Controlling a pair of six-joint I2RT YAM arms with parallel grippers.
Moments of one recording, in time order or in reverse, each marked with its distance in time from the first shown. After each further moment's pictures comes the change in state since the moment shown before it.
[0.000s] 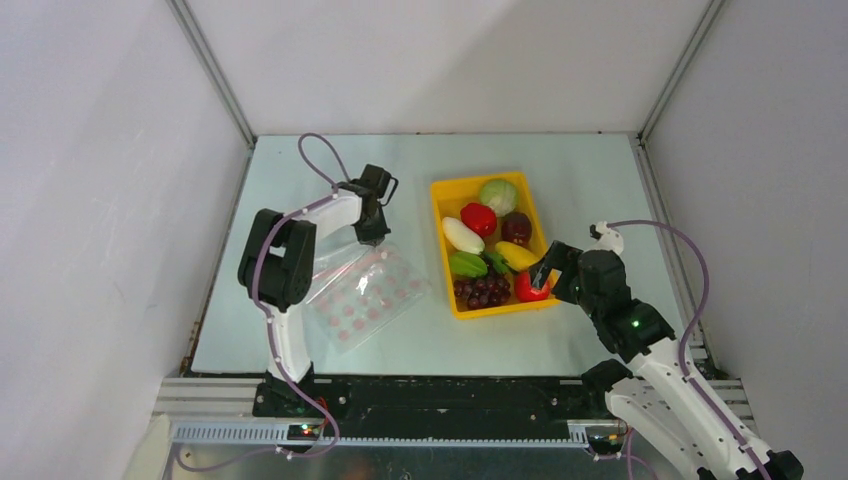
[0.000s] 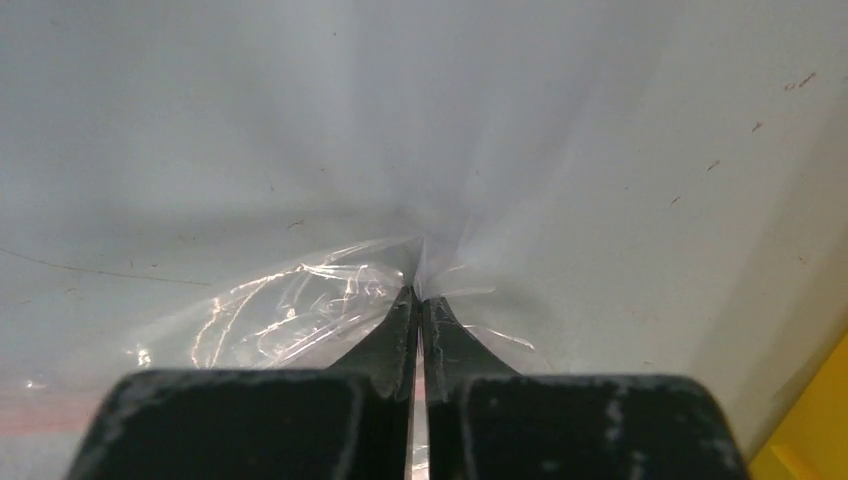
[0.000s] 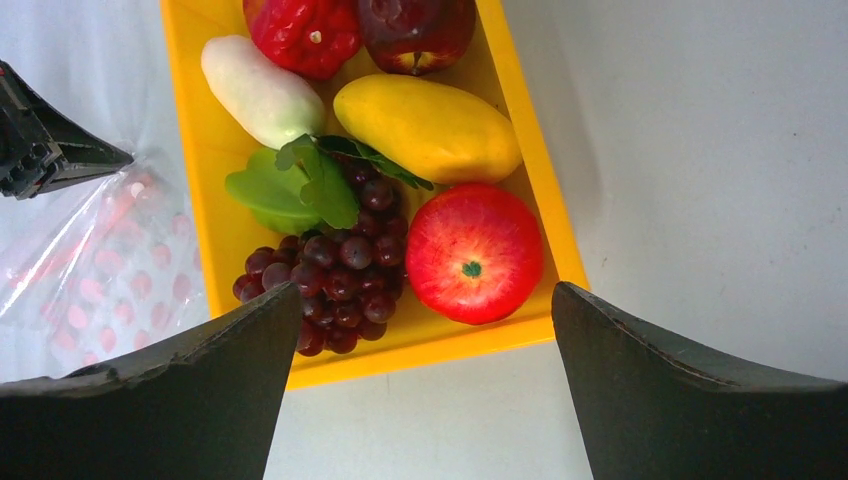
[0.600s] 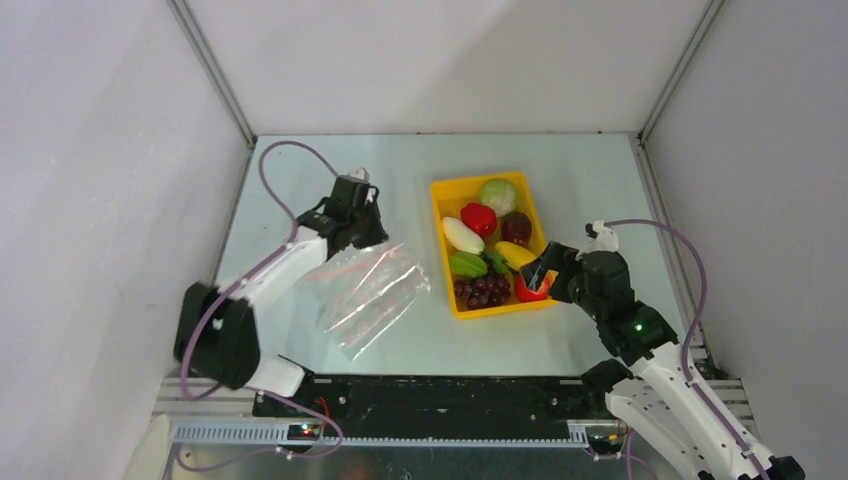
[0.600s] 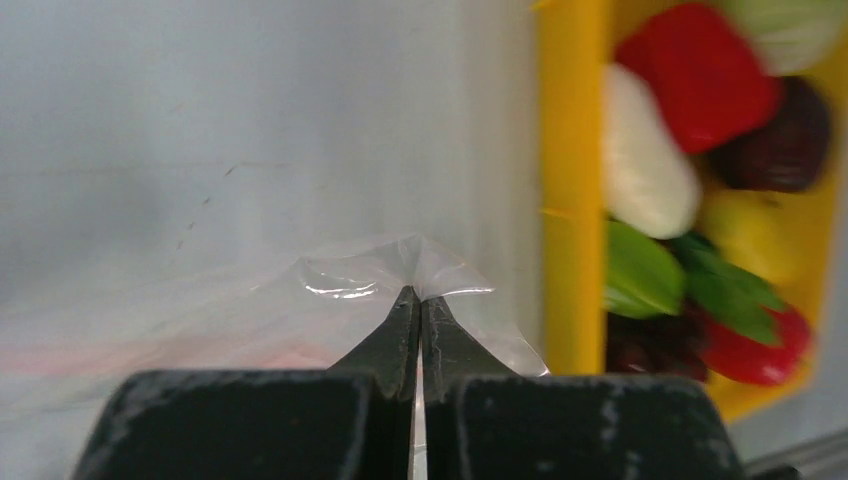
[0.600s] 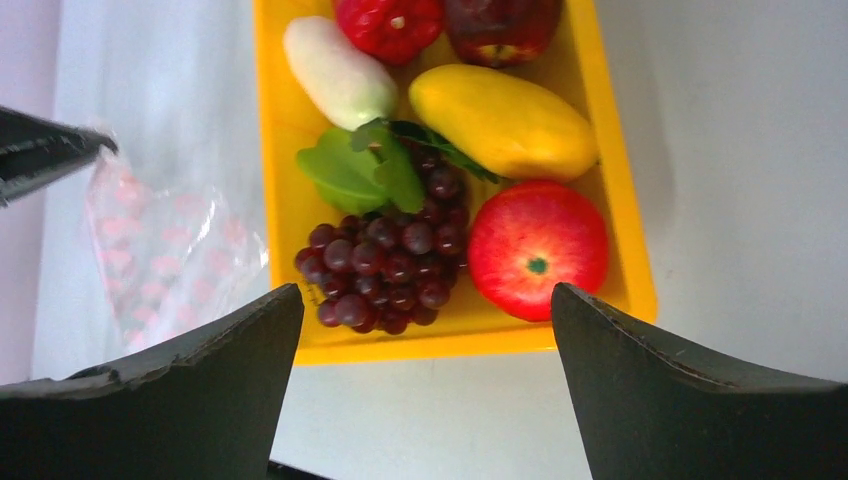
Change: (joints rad) left arm -0.051 -0.470 -0.311 0.158 0.165 0.010; right arm 0.004 -0.031 -0.001 0.034 -0.103 -0.008
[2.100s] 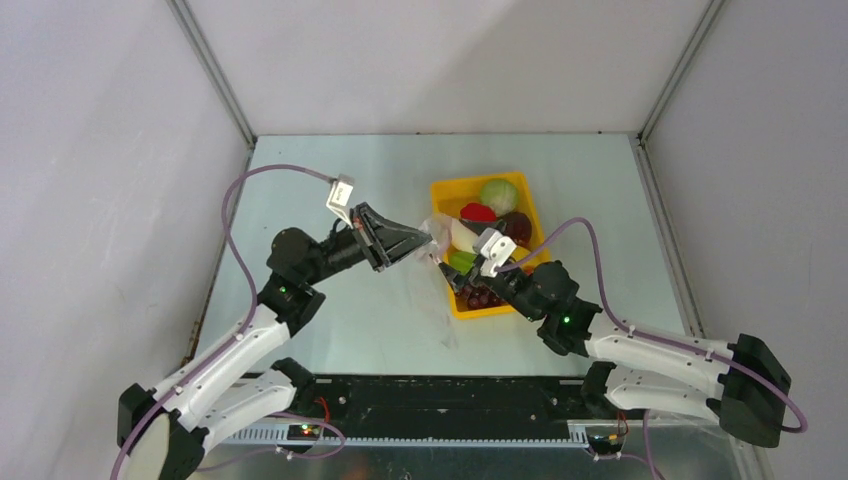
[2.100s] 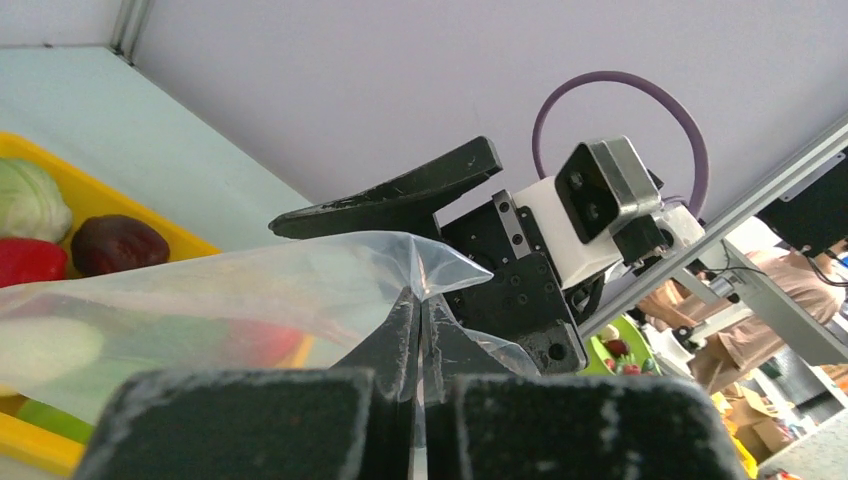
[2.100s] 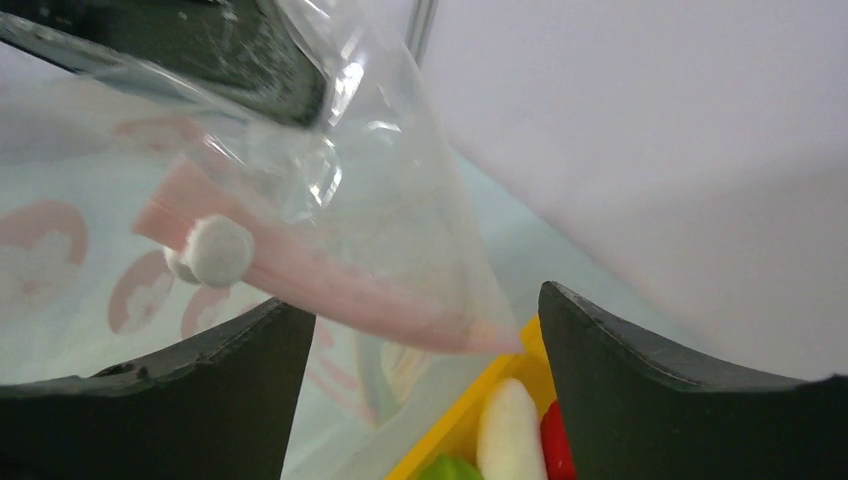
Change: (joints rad) left arm -0.178 -0.631 -0.371 0.941 0.589 -0.192; right arm 0.572 0.392 0.005 1.091 0.034 -0.917
